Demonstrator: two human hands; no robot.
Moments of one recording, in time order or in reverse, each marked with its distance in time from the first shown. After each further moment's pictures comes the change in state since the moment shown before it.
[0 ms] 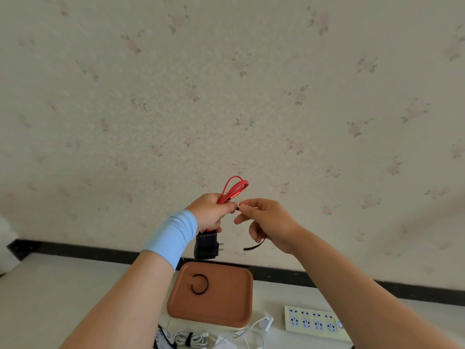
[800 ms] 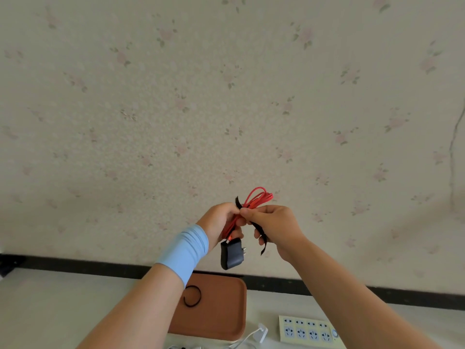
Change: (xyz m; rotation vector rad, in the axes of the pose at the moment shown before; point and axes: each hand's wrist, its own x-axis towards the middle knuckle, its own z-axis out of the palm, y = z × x) left_hand 0.014 0.015 0.040 -0.546 -0.160 -0.008; right_hand -0.015 -0.012 -0.013 0.070 0.281 -0.027
